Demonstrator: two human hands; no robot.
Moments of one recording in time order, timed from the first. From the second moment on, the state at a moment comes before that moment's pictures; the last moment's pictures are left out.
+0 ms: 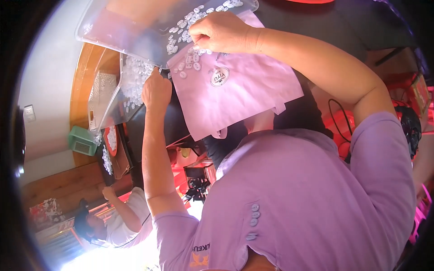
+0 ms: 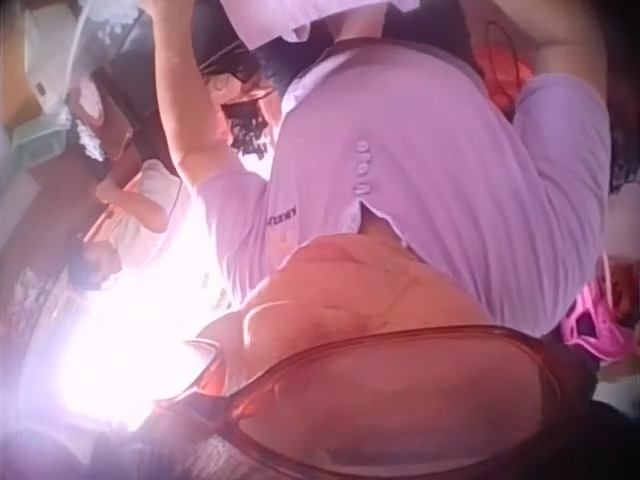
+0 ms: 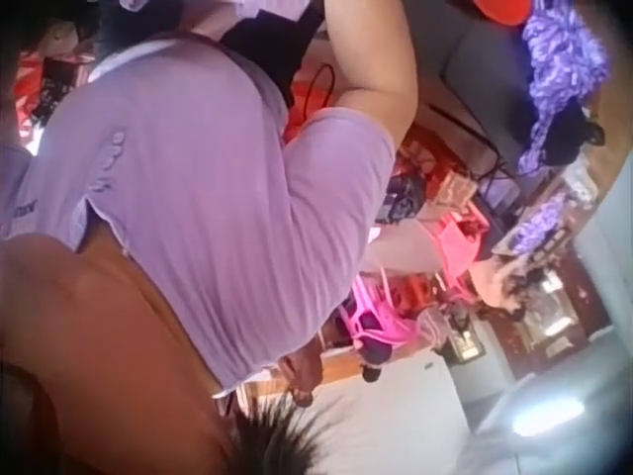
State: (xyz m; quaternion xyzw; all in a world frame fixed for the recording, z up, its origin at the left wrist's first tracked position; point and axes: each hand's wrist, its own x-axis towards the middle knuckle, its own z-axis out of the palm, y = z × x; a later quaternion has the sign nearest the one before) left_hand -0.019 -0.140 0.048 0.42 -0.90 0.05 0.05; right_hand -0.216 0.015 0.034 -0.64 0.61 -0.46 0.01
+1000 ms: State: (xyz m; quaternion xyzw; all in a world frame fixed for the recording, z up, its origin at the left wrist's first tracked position) left_hand 0.007 -0.145 0.023 0.34 -0.92 -0.06 0.21; right_hand -0.219 0.037 0.085 -0.45 0.64 -0.59 0.18
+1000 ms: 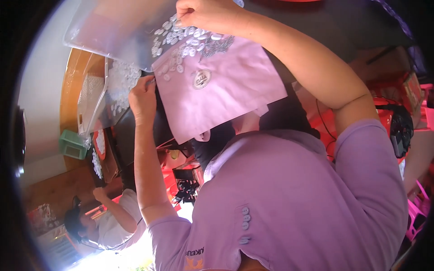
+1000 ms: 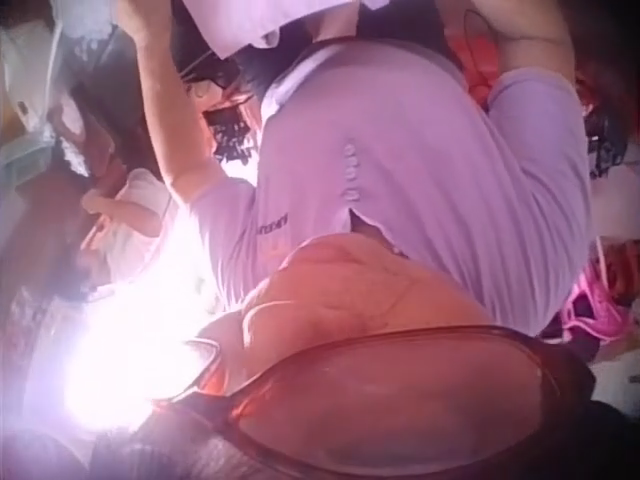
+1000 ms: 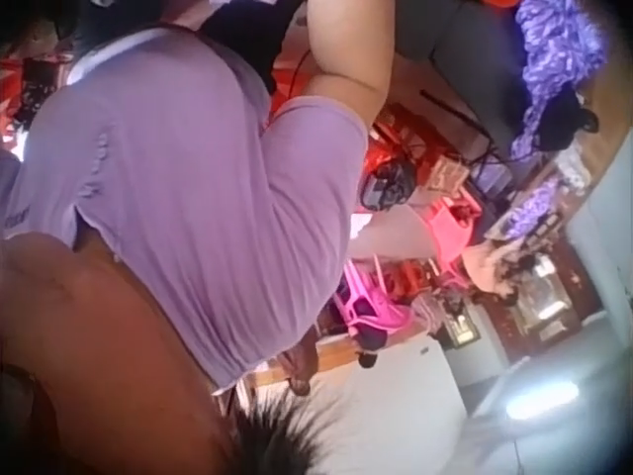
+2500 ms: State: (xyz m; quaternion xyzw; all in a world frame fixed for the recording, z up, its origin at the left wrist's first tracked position) left_hand 0.049 0.054 0.143 -0.29 -0.73 -0.60 0.17; right_hand -0.243 0.013 0.056 -0.53 0.73 -0.43 0.01
